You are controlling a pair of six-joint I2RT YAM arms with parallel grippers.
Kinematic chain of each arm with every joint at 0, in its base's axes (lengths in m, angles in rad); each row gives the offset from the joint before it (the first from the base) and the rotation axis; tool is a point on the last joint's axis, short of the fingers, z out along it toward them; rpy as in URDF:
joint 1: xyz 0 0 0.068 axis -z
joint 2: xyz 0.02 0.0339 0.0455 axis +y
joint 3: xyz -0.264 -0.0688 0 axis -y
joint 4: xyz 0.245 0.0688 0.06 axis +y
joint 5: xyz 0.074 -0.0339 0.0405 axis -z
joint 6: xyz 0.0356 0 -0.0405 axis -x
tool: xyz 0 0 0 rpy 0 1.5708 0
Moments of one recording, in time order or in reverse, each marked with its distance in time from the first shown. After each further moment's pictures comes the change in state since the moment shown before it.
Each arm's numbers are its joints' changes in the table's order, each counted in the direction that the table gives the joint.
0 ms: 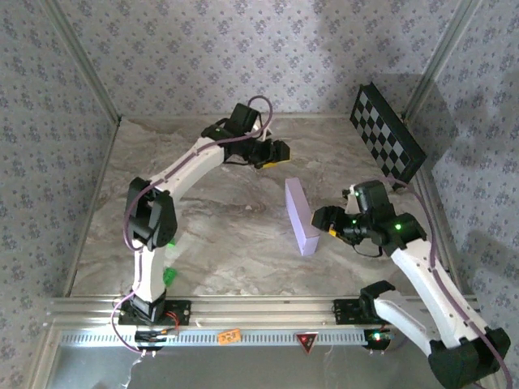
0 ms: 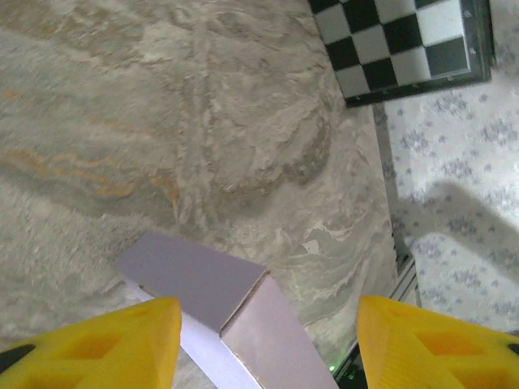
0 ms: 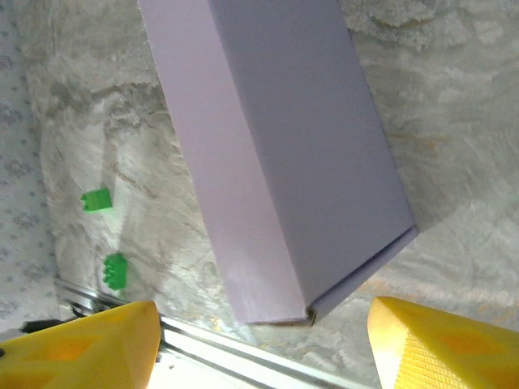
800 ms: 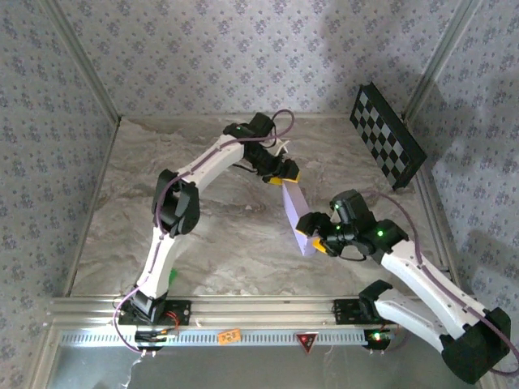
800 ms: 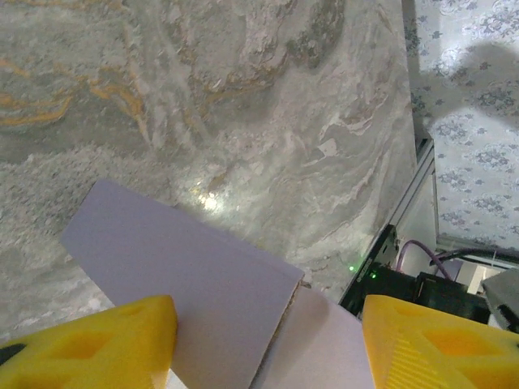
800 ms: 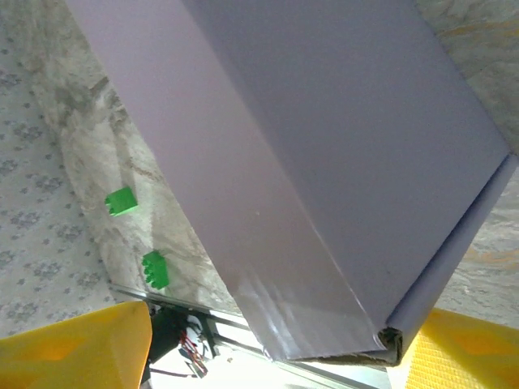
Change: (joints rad) left arm 0.028 0.227 0.192 0.301 0.179 -0.274; right arm -0.183 0.055 -0.120 -0.187 0.032 -0.346
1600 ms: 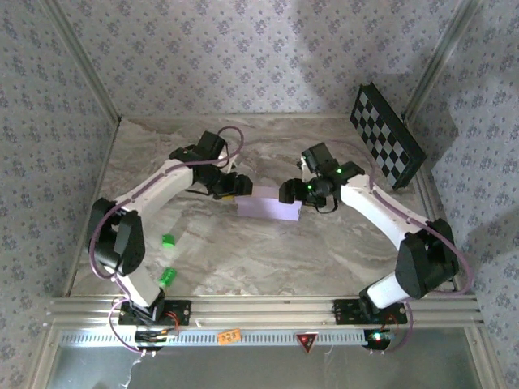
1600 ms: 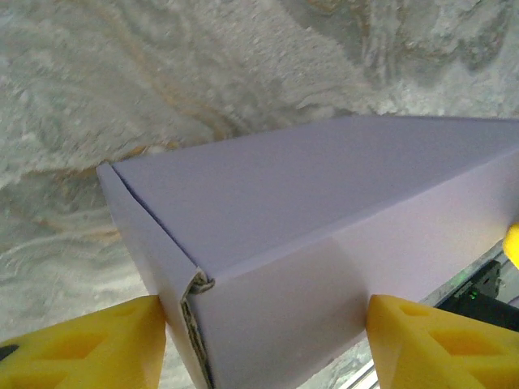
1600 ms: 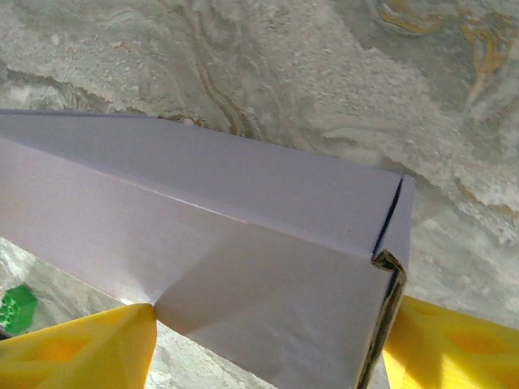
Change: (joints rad) left arm -0.133 -0.594 -0.745 -0.182 -0.300 0.091; right arm 0.021 0.611 0.468 0.025 0.109 0.594
